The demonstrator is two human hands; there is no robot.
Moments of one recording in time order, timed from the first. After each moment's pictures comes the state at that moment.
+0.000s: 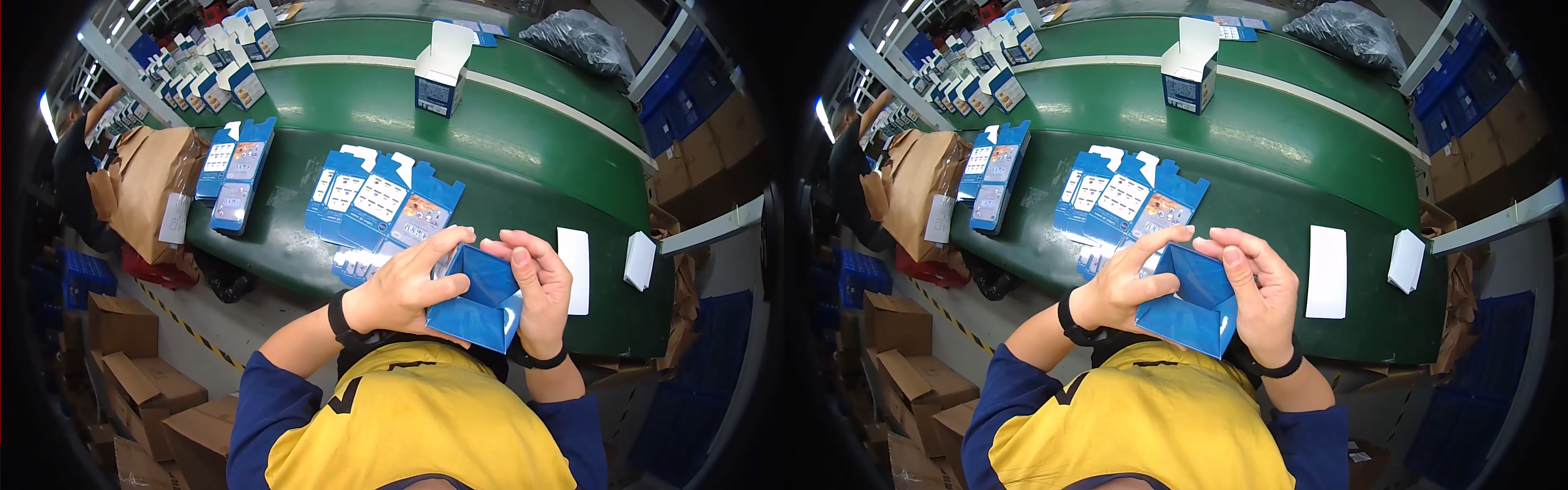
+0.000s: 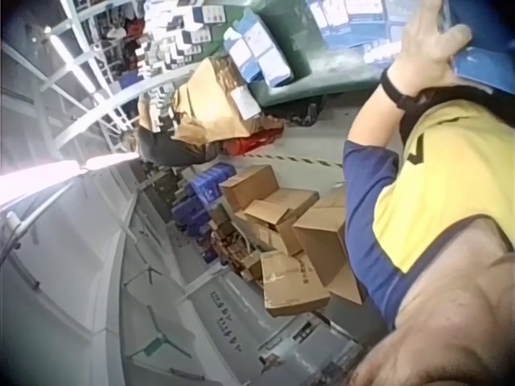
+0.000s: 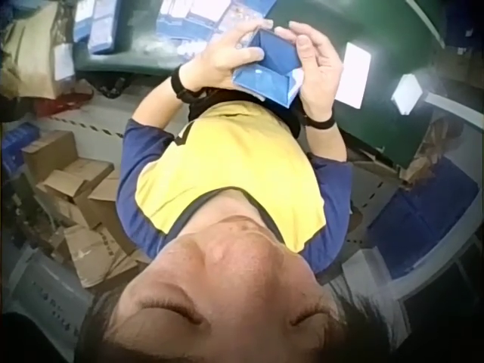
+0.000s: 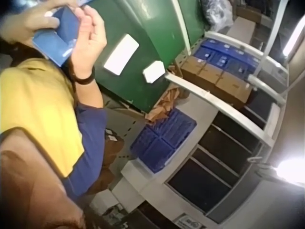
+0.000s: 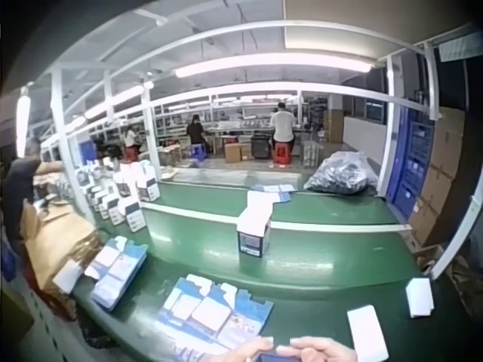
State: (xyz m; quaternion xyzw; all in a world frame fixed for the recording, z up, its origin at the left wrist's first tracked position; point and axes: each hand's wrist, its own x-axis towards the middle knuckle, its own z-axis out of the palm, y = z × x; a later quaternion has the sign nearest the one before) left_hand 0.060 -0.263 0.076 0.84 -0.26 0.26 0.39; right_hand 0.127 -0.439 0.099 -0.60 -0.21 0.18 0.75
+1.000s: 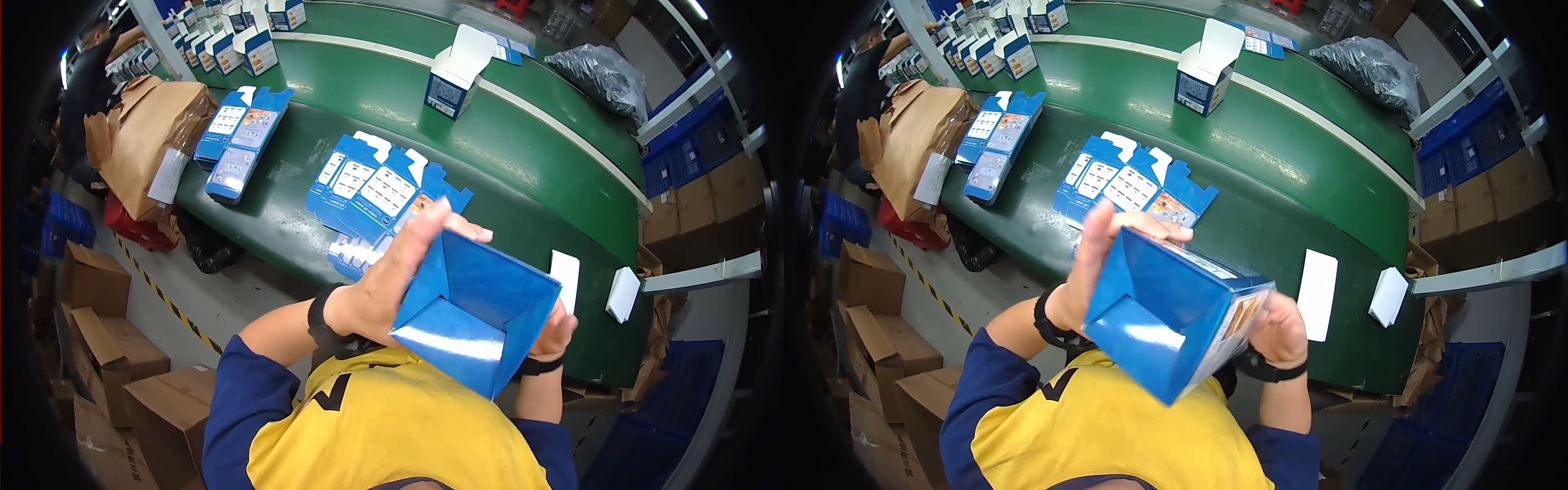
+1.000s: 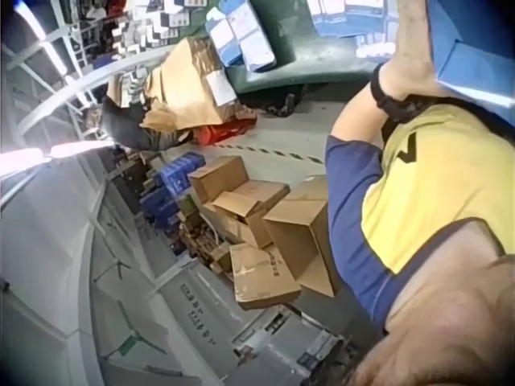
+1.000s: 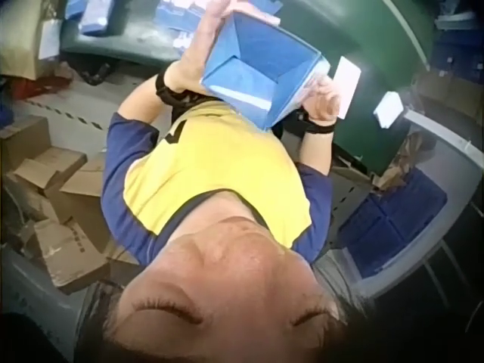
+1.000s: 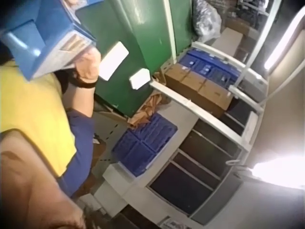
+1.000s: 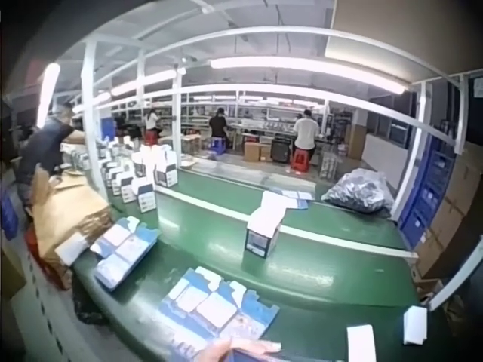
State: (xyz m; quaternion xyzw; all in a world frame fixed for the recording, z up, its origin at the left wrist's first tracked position) left_hand 0.054 -0.259 0.079 0.69 -0.25 0.36 0.57; right_hand 0.158 -0.506 0.011 -0.35 -0.24 0.44 0.79
